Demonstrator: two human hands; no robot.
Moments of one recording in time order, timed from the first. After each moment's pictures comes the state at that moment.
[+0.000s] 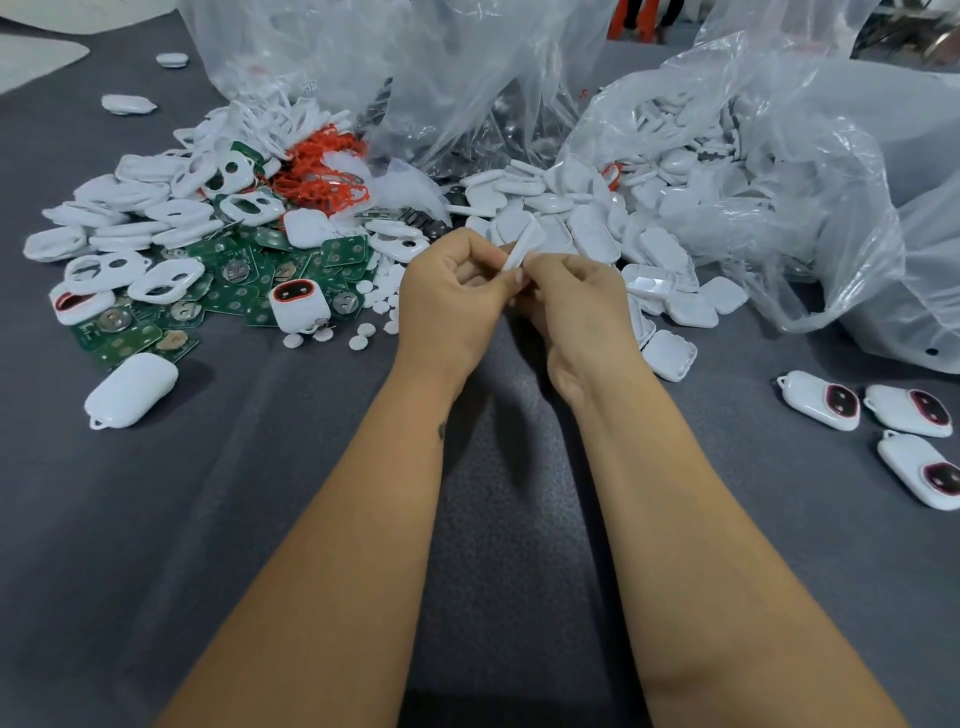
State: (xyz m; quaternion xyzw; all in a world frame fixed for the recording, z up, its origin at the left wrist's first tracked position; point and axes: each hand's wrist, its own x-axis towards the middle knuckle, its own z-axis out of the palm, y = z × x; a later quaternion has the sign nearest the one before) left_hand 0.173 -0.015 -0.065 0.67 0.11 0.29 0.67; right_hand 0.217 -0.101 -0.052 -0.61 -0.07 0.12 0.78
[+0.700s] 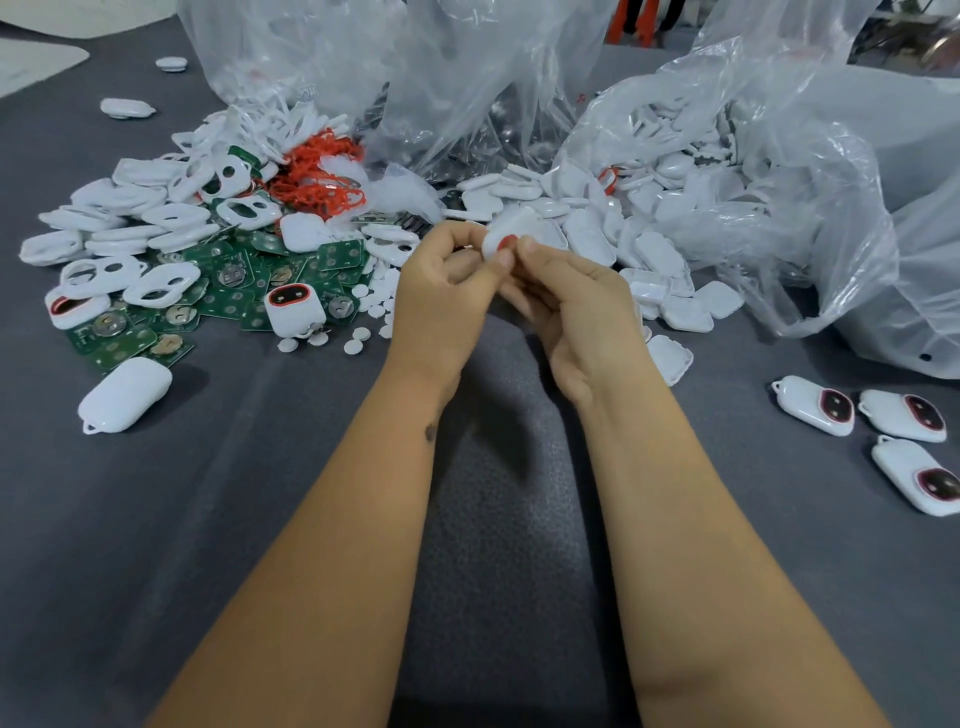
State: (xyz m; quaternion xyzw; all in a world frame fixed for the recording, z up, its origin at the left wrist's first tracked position) left_hand 0.175 -0.015 -0.061 0.61 0.09 0.28 0.73; right_hand 0.218 -0.112 -0.047 -0.46 -0.09 0.21 0.86
